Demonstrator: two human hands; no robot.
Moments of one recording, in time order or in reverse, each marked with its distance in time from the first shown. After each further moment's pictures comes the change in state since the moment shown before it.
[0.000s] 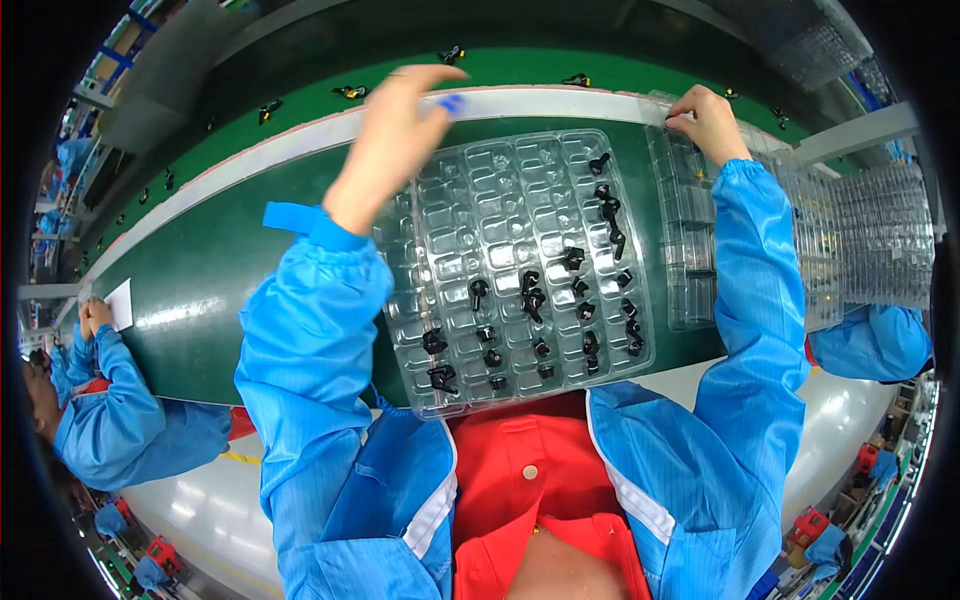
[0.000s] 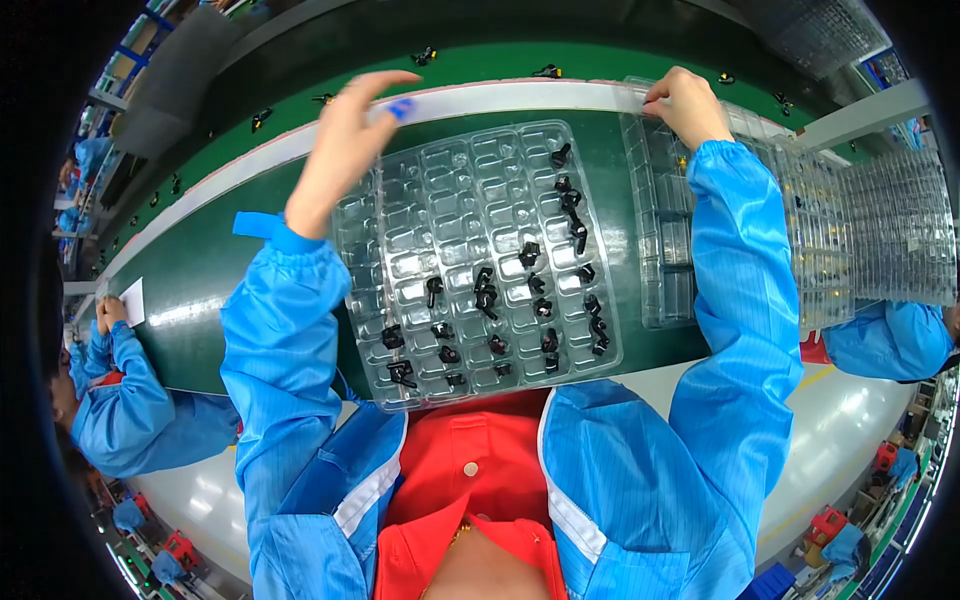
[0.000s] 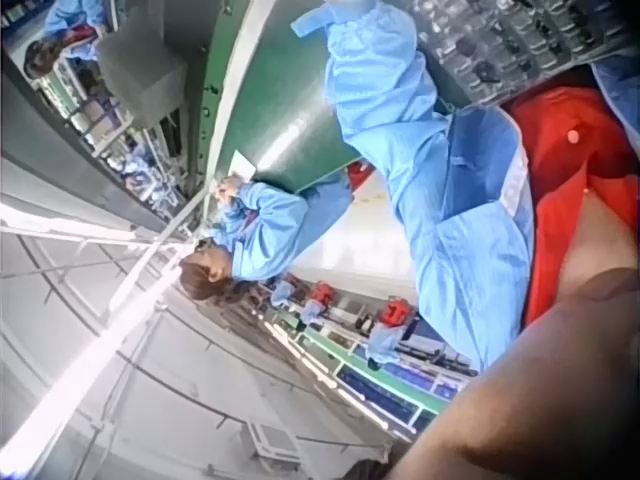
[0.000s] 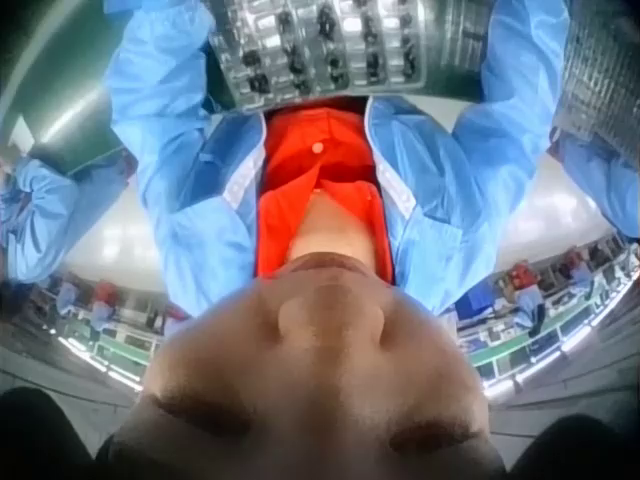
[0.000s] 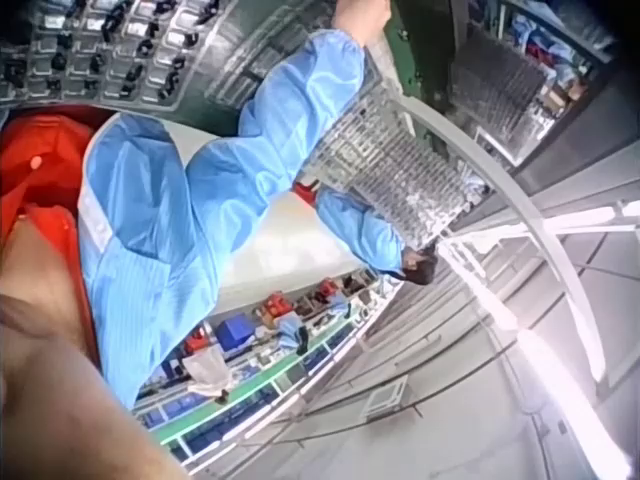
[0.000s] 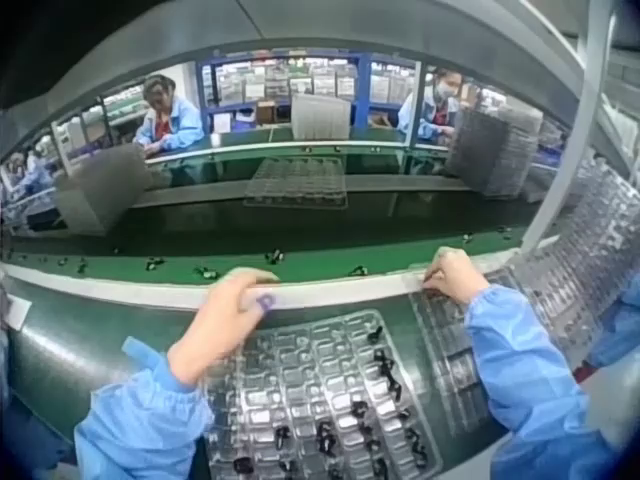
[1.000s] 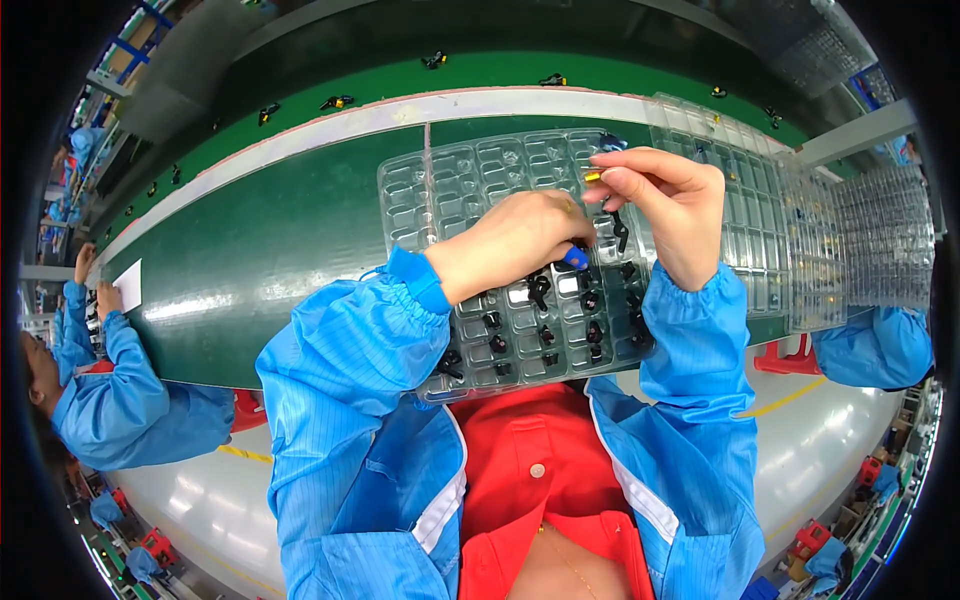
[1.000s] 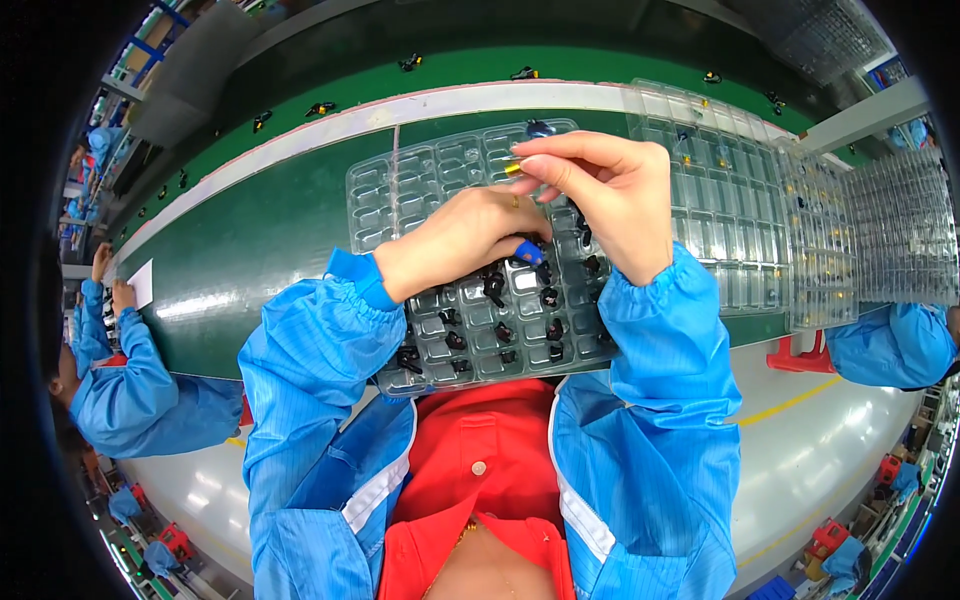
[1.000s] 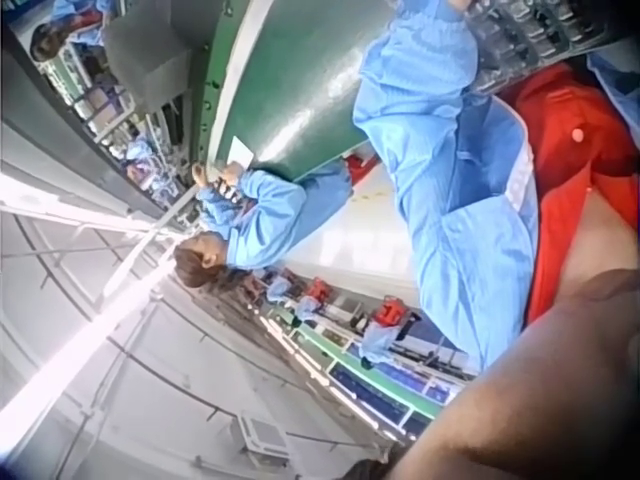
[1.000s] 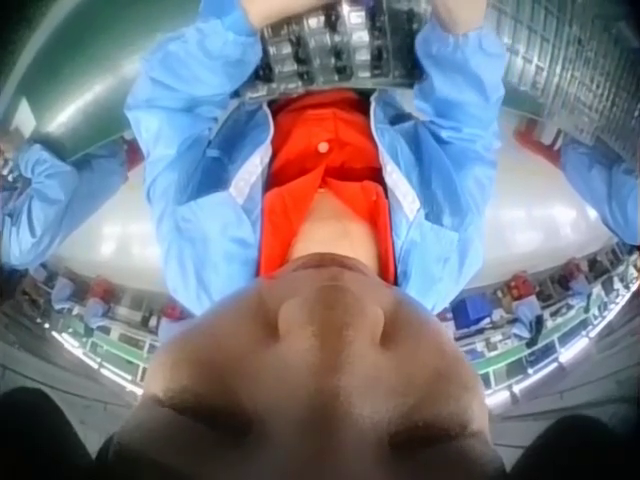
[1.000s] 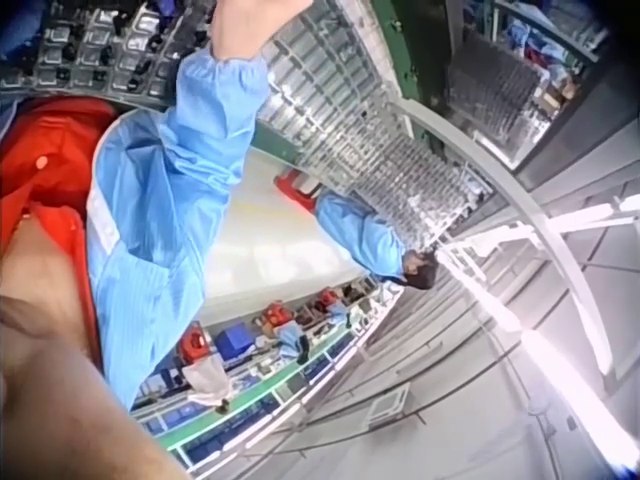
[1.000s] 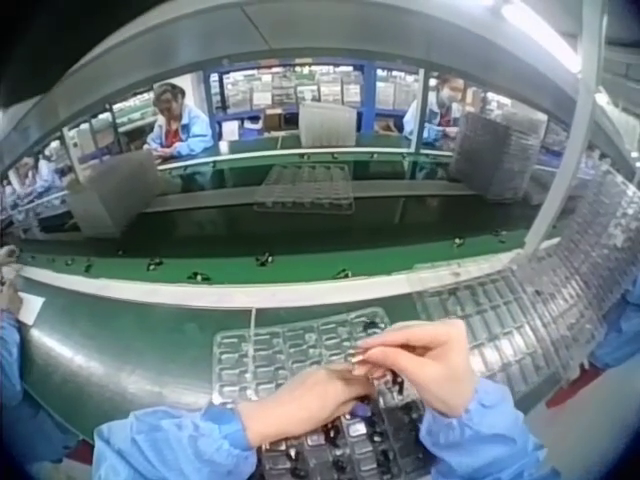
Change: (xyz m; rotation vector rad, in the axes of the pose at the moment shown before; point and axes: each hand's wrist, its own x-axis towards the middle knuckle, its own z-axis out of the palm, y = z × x) left_hand -0.059 0.073 0.034 -0.174 -0.511 0.298; right_hand -0.097 -0.187 -0.037 1.285 -0.013 -0.069
